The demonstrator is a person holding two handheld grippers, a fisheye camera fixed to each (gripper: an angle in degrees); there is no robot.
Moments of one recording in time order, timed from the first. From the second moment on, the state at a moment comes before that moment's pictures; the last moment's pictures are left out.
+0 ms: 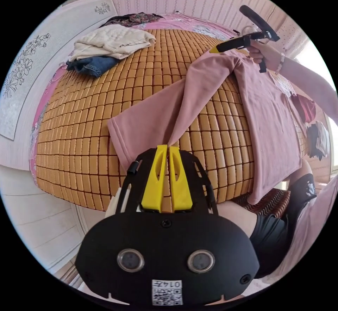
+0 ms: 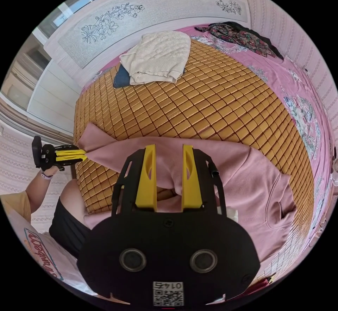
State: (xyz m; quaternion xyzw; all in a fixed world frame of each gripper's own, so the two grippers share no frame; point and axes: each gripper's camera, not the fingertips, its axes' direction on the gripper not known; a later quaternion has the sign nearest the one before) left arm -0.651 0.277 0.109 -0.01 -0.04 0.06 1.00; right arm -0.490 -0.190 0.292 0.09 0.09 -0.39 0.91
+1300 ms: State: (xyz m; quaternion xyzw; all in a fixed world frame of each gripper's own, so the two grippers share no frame) left arm -0.796 0.298 0.065 0.19 0.03 -0.24 0.95; right arm -0.507 -0.163 0.344 0.14 0.13 -0.33 0.92
